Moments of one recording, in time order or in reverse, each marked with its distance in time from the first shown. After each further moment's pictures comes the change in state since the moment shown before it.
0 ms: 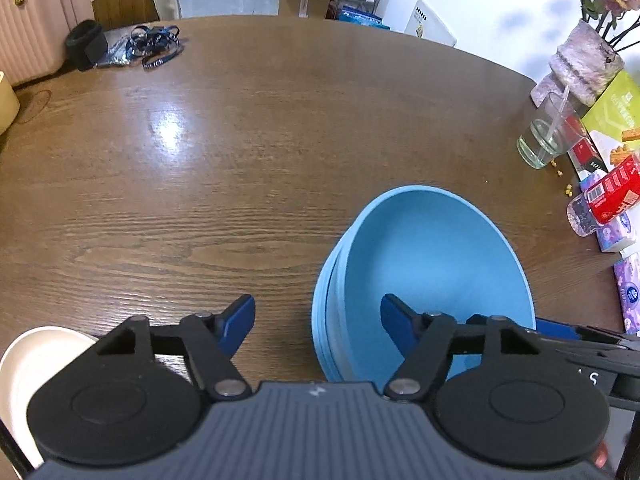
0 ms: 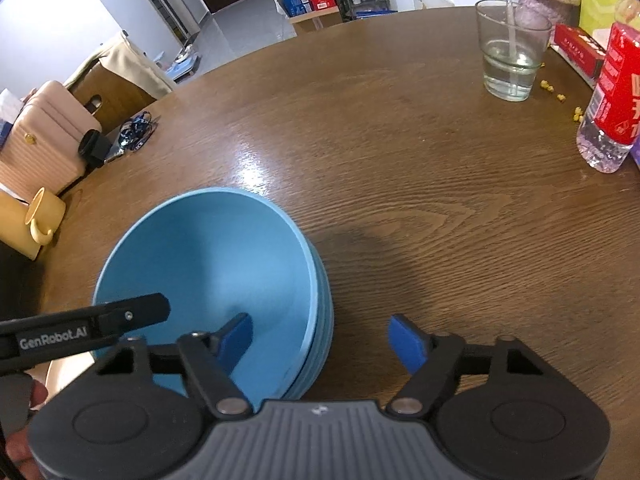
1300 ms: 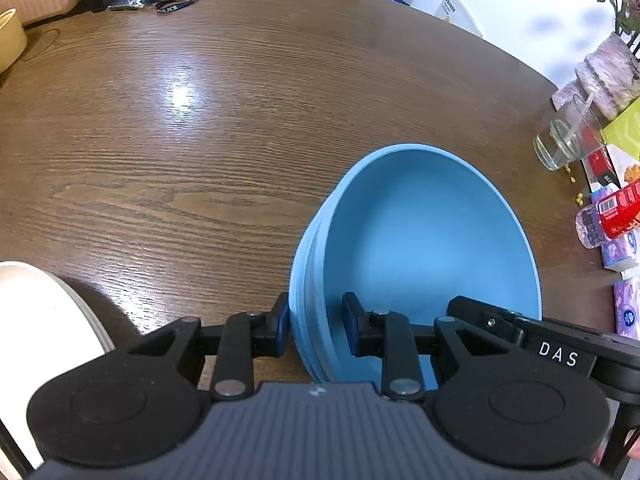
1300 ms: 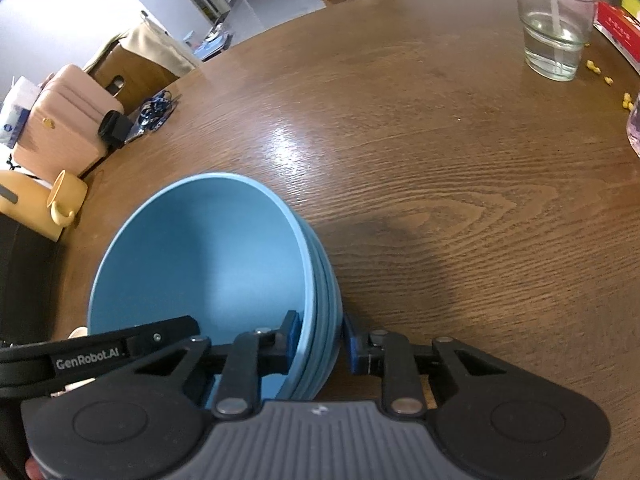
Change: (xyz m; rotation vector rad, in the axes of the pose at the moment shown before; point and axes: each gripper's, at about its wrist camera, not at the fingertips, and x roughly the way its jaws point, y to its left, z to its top) left arm 0.023 -0.005 -0.015 -0.132 0.068 -0.007; right arm 0.027 -0.012 0.011 -0.042 0.069 0.110
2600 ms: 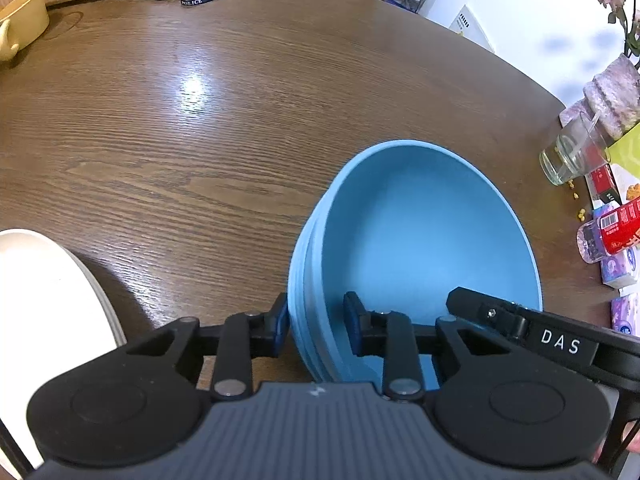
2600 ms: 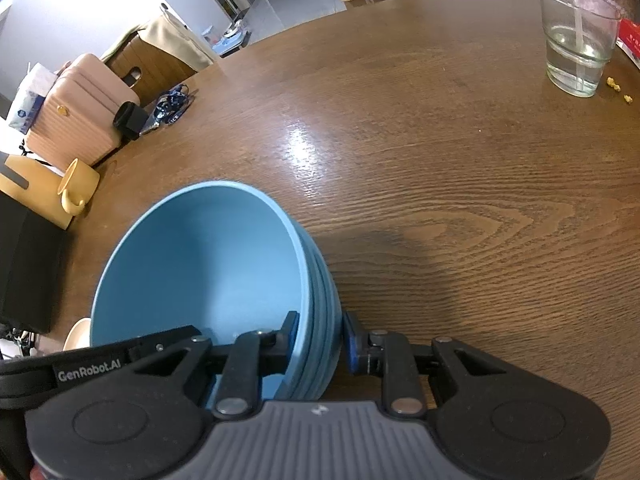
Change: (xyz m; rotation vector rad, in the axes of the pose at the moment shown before) left arm -0.004 0.008 -0.013 -0.061 -0.026 -0.001; right arm 0.000 0.003 0.000 -0.048 -0.005 0.026
